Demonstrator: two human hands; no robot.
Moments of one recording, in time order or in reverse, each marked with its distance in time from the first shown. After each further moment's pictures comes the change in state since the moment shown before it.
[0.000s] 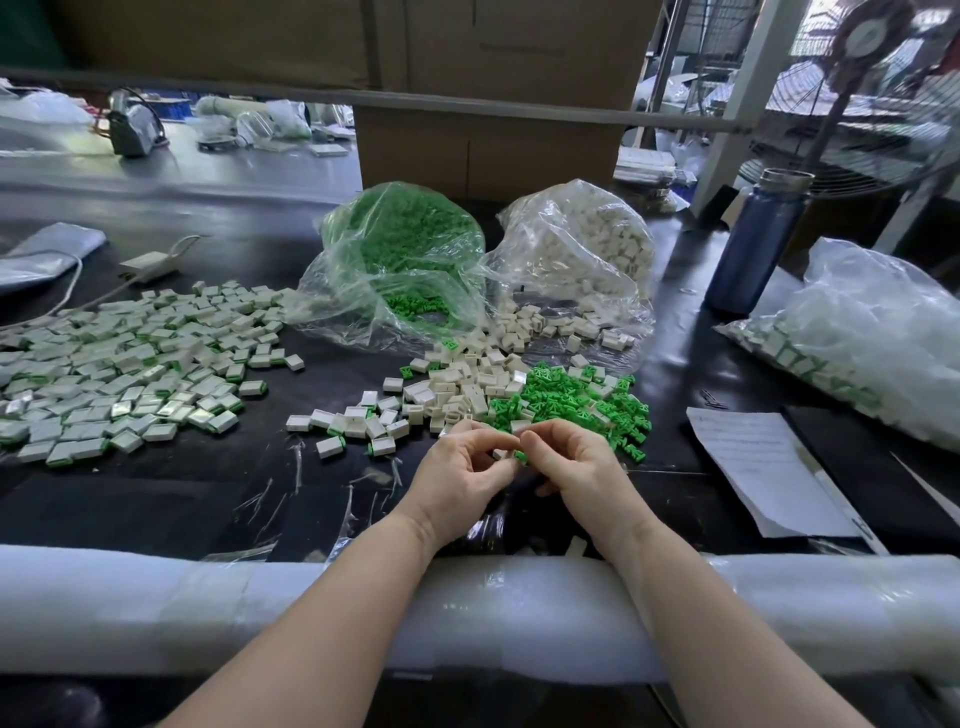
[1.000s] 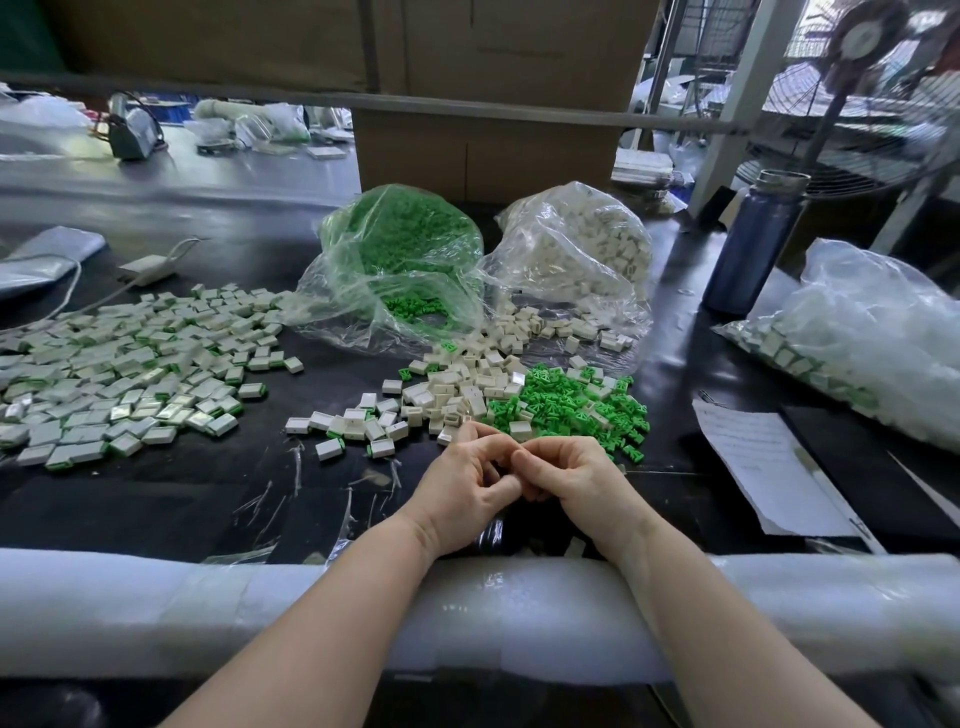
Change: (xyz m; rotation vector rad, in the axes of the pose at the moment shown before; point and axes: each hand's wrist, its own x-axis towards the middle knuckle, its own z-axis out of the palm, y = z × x) left_hand -0.001 -0.001 0.000 0.106 -0.140 0.041; right_hand -0.003 -0.006 -0.002 0.026 -0.167 0.030
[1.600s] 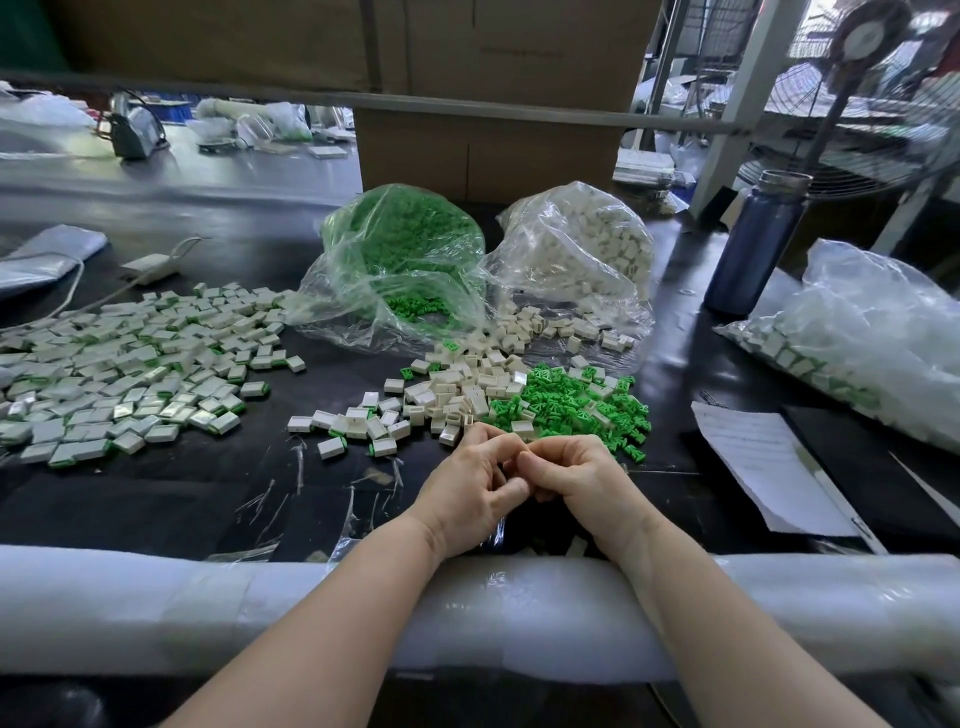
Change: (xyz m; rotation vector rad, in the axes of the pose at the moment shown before) left_hand 0.000 0.000 0.002 0.161 -0.056 0.005; right_hand 0.001 0.002 -0.001 0.031 0.017 0.028
